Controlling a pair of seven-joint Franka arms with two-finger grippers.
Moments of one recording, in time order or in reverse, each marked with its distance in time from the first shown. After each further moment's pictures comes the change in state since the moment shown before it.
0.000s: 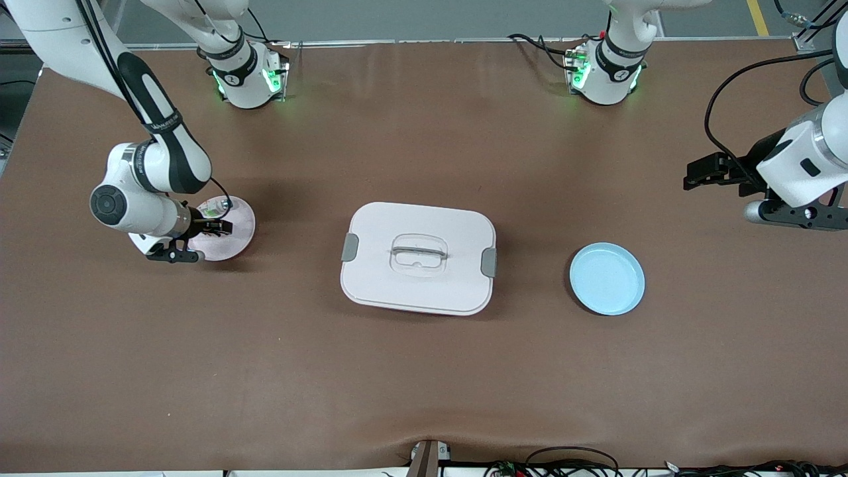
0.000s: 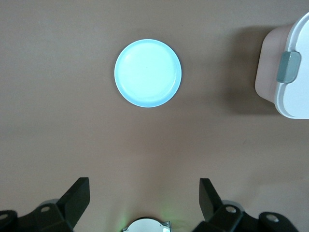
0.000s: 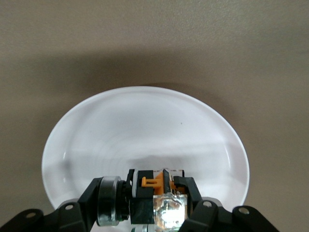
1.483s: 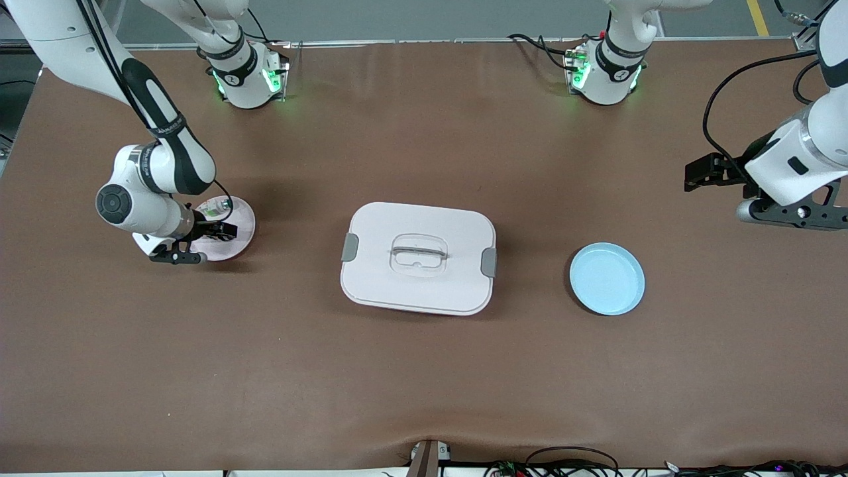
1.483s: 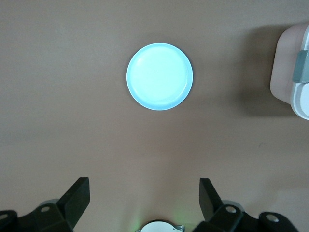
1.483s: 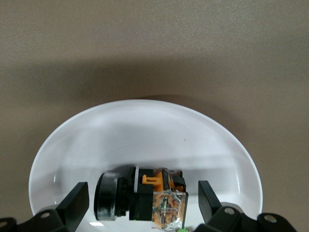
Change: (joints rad) left arm -0.026 0.000 -0.001 0.007 0.074 0.010 0.000; right arm 0.000 0.057 -0.006 -0.030 -0.002 0.135 -0.007
